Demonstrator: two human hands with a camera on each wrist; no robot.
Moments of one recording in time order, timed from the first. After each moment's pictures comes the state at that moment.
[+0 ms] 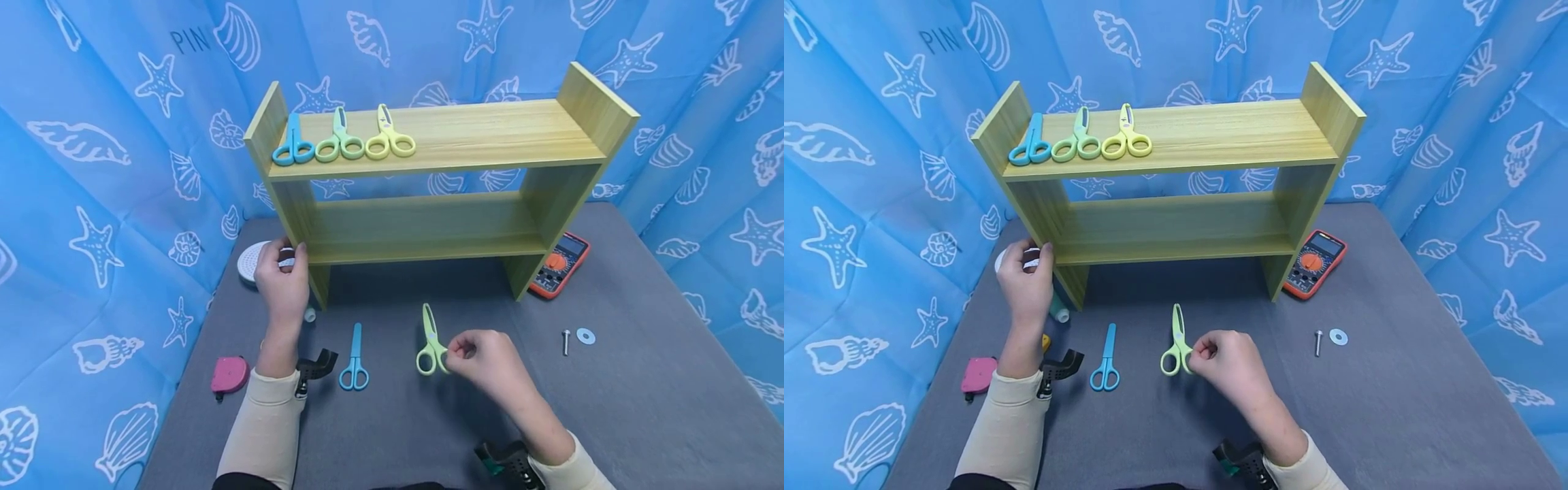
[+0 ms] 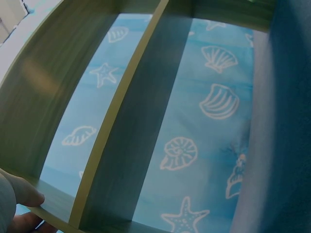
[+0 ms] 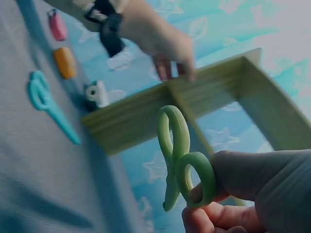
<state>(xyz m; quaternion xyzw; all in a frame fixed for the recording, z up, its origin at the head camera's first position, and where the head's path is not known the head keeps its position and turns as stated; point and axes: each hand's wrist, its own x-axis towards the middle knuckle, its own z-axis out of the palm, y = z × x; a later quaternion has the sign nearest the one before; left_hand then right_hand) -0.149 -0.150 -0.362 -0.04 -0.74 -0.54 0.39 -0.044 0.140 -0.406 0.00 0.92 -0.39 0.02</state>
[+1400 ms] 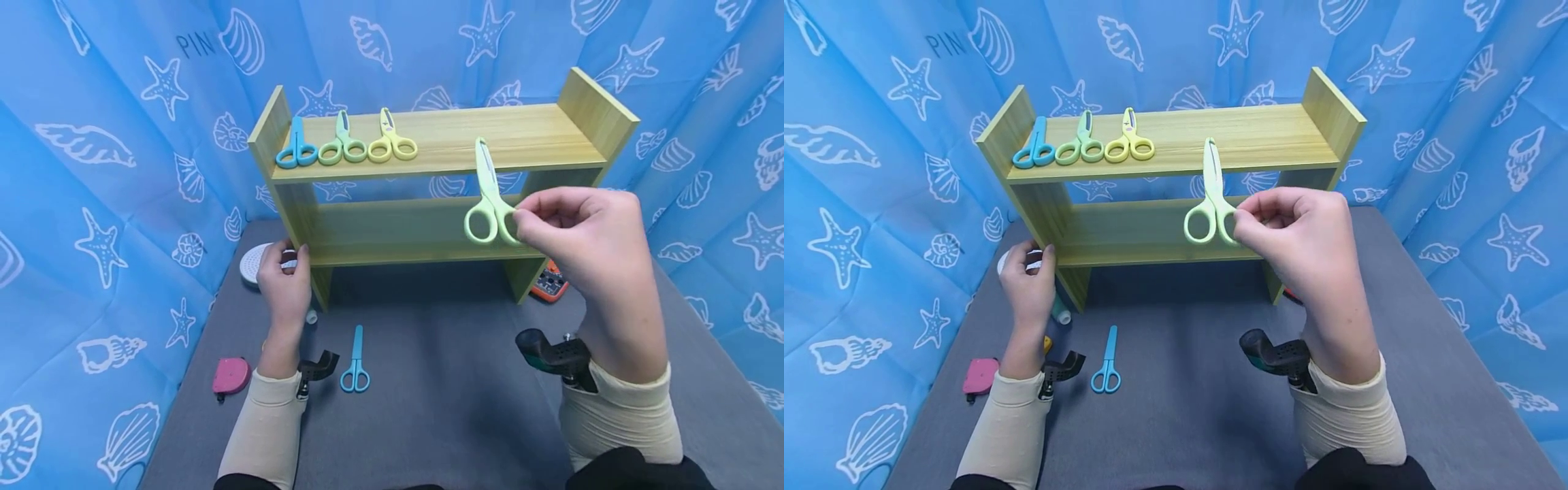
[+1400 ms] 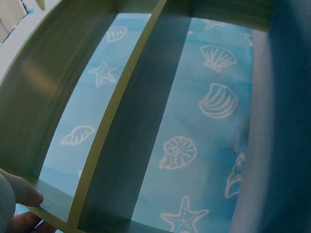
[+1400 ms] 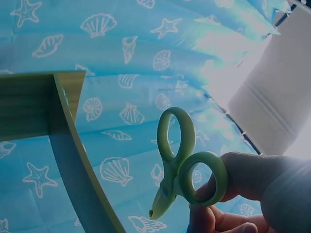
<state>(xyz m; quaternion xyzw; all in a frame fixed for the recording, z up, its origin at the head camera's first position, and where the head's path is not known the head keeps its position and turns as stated) -0.151 -0.151 -0.364 -0.05 -0.74 -0.54 0.39 -0.070 0.177 -0.212 -0.02 0.84 -0.49 -0.21</state>
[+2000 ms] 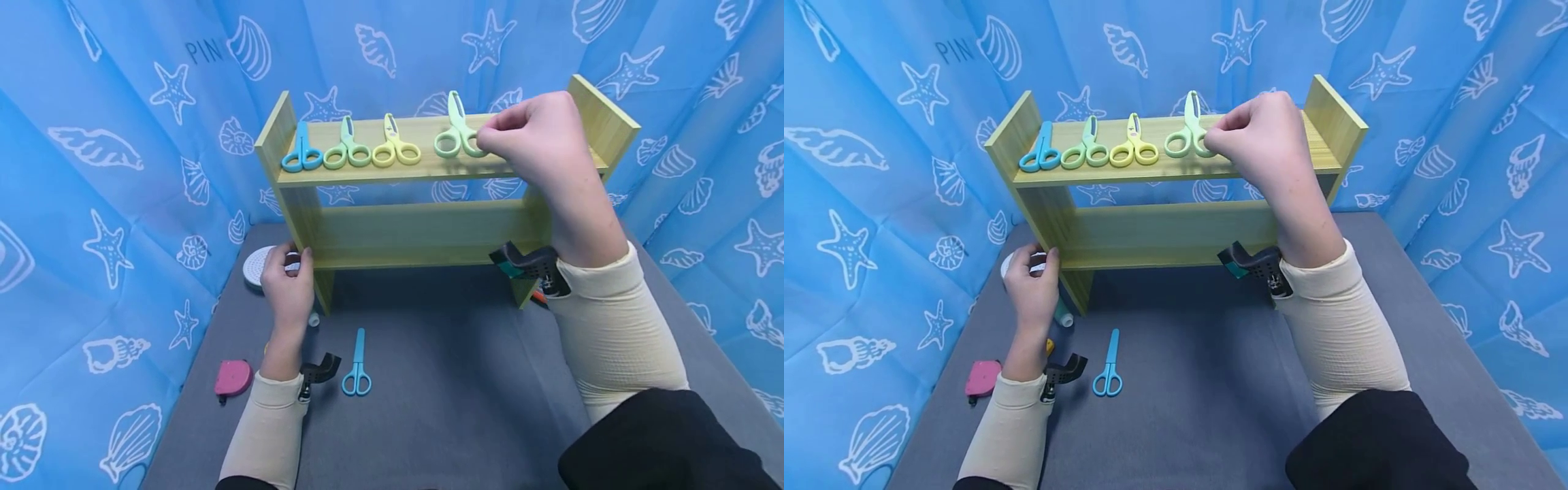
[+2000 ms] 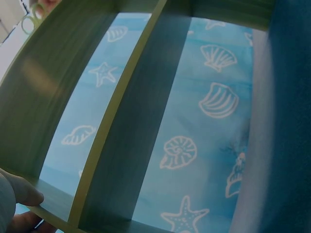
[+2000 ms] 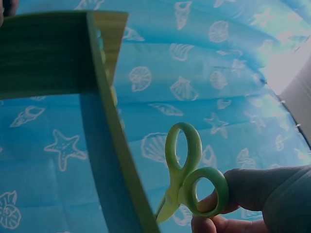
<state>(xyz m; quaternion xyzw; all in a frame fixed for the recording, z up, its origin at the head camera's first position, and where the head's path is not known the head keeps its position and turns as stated) -0.149 -0.151 -0.362 -0.05 -0.74 -0.54 0.40 -0.168 0.161 -0.158 0.01 0.91 -0.40 -0.14</state>
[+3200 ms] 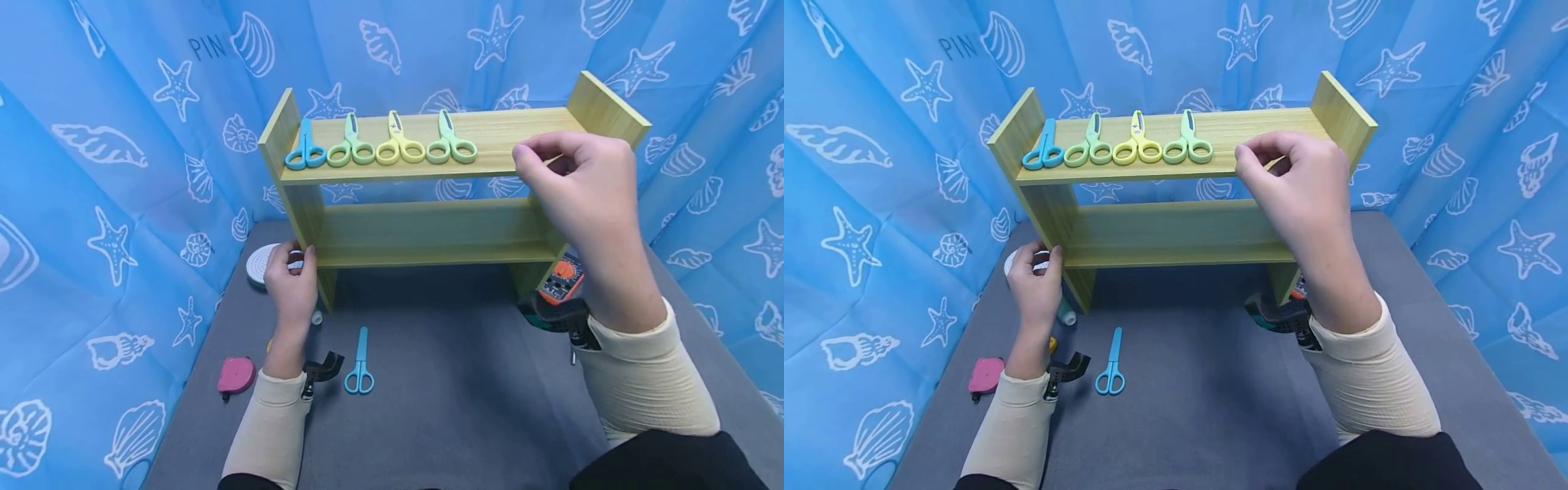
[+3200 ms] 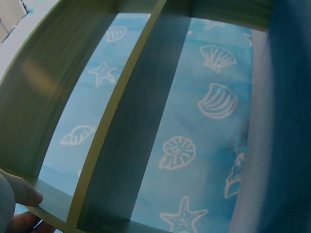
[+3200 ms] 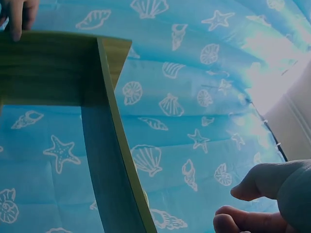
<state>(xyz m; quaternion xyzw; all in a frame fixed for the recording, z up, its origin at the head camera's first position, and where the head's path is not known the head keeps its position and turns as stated) -0.151 -0.152 -0.364 -0.06 -0.74 -0.54 0.40 -0.121 0.171 -0.190 -0.02 0.86 -0.41 -0.29</state>
